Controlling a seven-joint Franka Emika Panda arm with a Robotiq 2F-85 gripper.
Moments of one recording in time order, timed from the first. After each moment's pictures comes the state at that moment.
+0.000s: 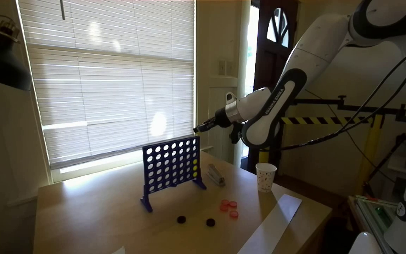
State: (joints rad) arm -0.07 0.37 -0.04 -2.29 -0.05 3.78 -0.12
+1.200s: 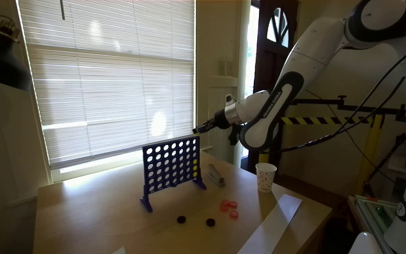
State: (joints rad) arm -0.06 0.40 -0.04 -2.27 -0.04 3.81 -0.12
